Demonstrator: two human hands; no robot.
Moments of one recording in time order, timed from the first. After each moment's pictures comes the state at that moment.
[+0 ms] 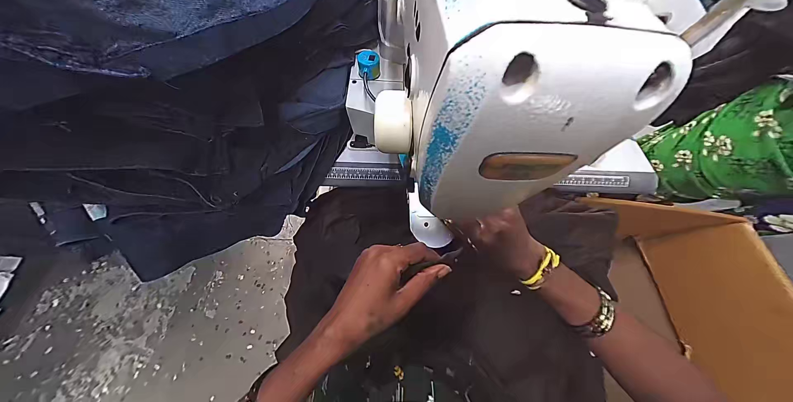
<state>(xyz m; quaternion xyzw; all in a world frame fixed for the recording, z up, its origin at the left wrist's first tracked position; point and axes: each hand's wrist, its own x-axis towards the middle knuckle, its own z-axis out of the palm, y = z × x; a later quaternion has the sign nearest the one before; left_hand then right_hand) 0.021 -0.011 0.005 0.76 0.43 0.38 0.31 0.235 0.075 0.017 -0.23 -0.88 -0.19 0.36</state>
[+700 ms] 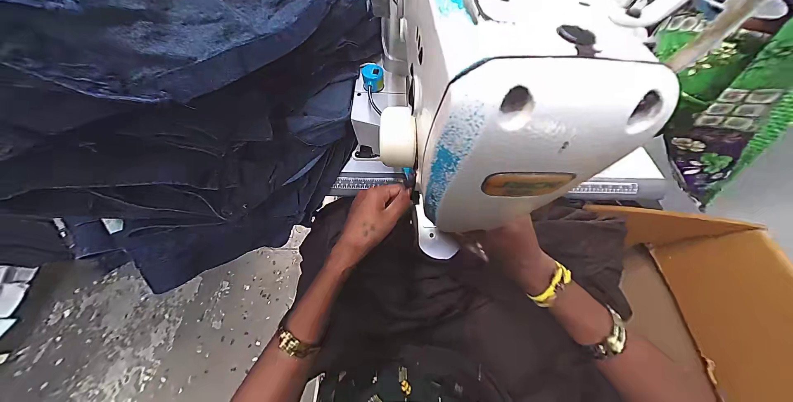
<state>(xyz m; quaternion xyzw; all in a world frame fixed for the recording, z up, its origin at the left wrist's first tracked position) 0.003 0.062 0.020 0.66 0.57 0.36 0.33 0.230 0.070 0.019 -0.30 -0.86 -0.14 0.40</state>
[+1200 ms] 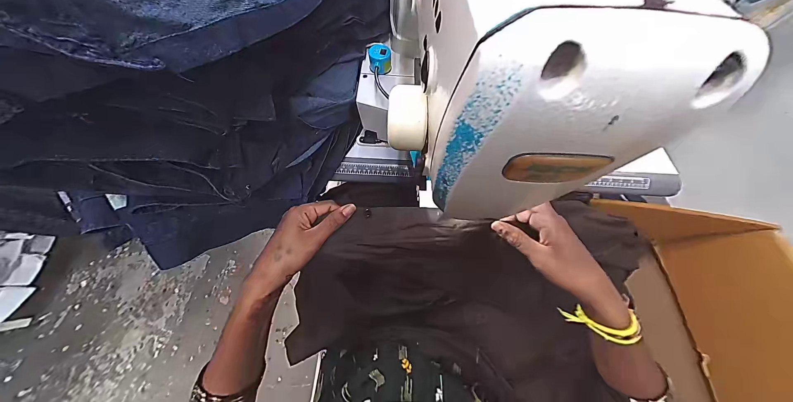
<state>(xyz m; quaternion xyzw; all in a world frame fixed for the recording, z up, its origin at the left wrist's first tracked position) -0.084 0.014 -0.001 0.58 0.62 0.37 0.38 0.290 0.047 0.015 -0.45 -0.76 0.34 0.33</state>
